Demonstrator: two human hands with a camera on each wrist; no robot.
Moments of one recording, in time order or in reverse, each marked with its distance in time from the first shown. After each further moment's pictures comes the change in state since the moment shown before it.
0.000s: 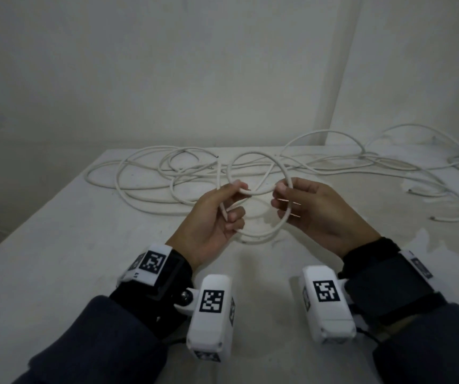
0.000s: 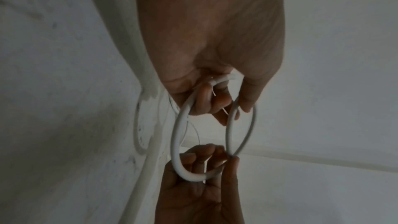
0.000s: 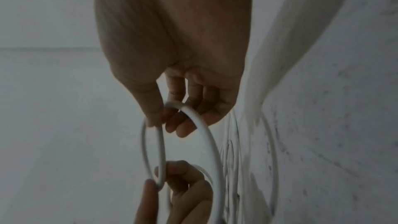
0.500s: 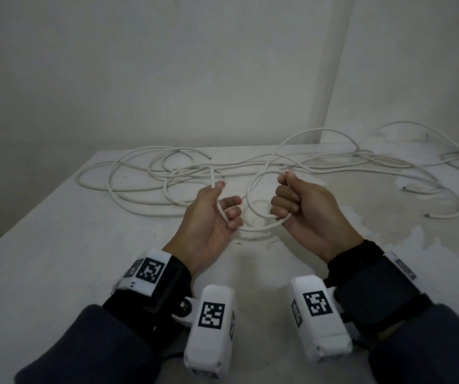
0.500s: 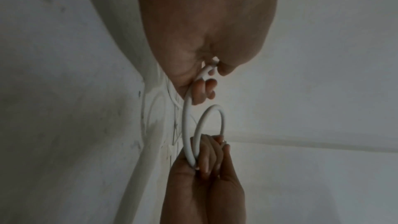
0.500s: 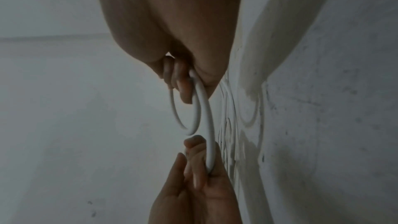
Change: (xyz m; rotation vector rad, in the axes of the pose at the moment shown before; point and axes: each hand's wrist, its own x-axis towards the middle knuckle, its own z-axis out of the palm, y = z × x) left_hand 0.007 -0.004 0.006 -0.111 0.187 0.013; right_hand 0.005 0.002 0.018 0.474 0.094 0.015
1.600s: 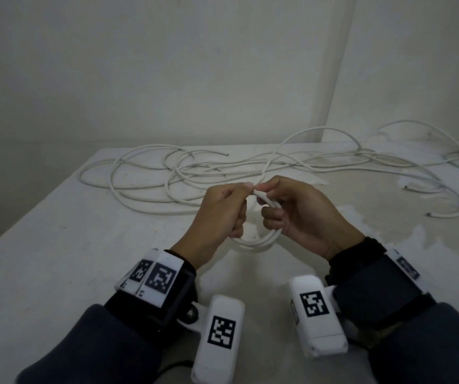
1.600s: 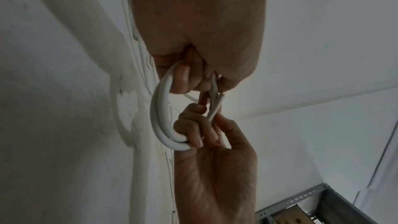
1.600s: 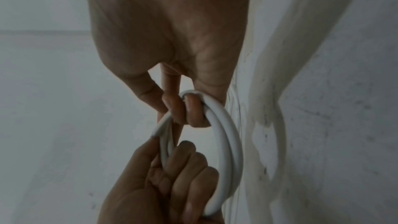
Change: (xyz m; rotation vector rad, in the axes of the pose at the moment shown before) left_hand -0.017 0.002 0.009 0.648 -0.180 0.227; right_hand -0.011 -0.005 0.007 -0.285 -0.206 0.091
